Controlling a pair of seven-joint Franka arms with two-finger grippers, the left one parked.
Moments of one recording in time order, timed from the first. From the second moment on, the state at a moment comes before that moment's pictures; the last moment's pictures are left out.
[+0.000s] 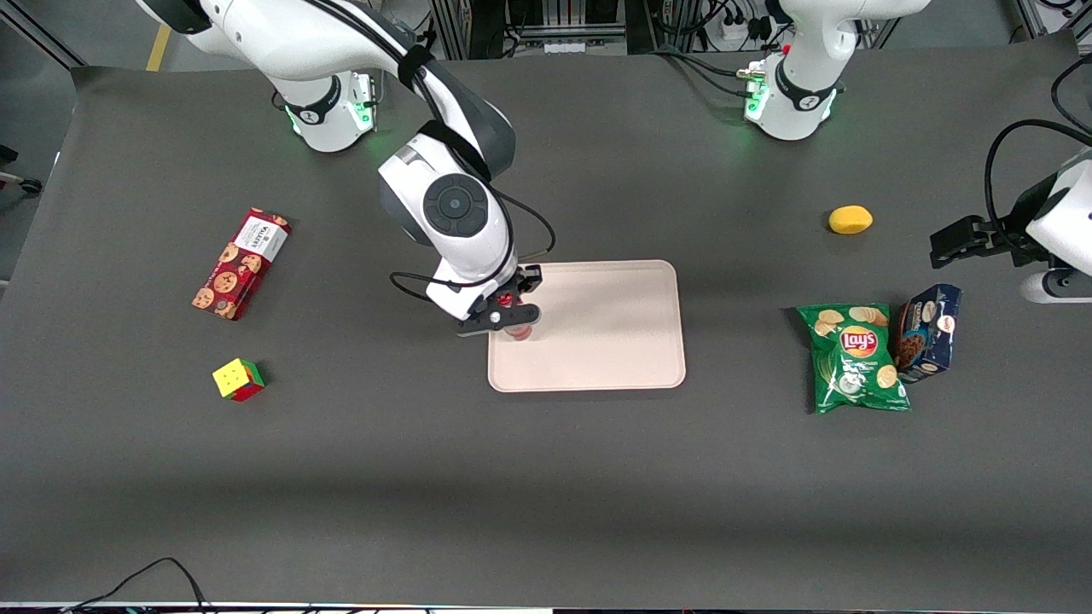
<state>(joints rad) 0.46 0.53 0.27 -1.54 -0.08 1.99 0.60</state>
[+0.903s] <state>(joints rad) 0.45 0.59 0.27 -1.54 -0.10 2.02 0.60</state>
